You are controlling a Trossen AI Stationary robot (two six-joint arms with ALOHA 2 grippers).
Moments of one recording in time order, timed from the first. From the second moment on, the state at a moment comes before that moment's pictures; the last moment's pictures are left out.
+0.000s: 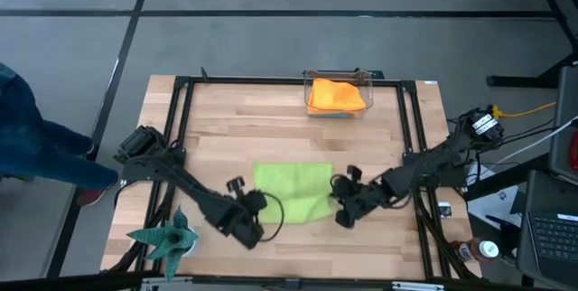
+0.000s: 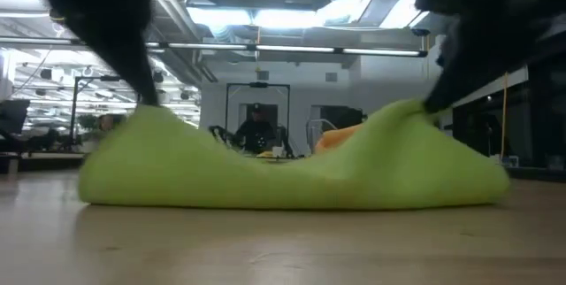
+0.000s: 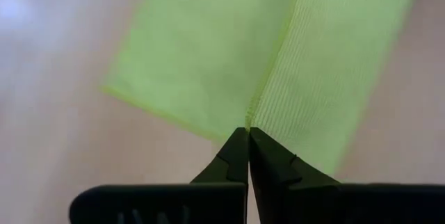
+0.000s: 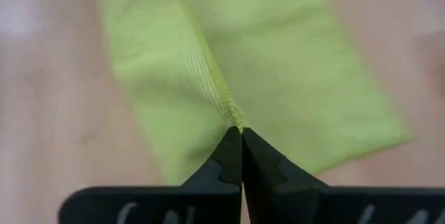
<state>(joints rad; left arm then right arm) -0.62 1.83 1.31 -0.93 -0.53 -1.03 0.55 1.49 0.81 -0.30 0.42 0.72</state>
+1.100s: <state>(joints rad) -0.26 1.82 1.17 -0.98 -0.64 -0.78 0.24 1.60 0.82 -0.43 0.53 0.56</state>
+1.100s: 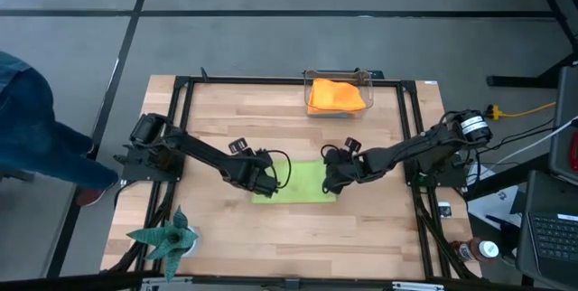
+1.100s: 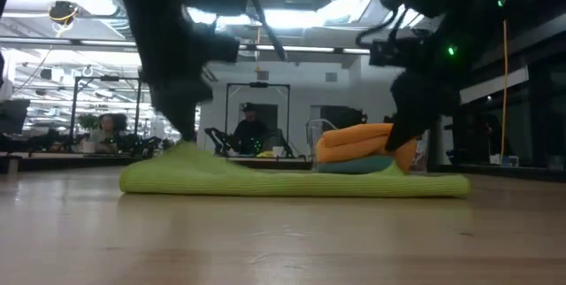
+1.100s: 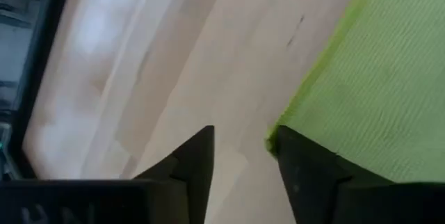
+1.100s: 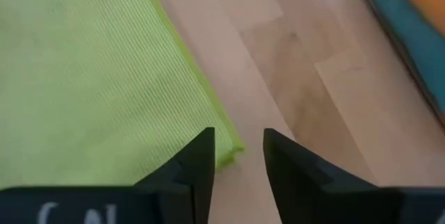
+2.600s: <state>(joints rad) -0.37 1.70 1.33 -1.40 -0.75 -1.05 0.16 2.29 1.04 0.79 0.08 0.06</state>
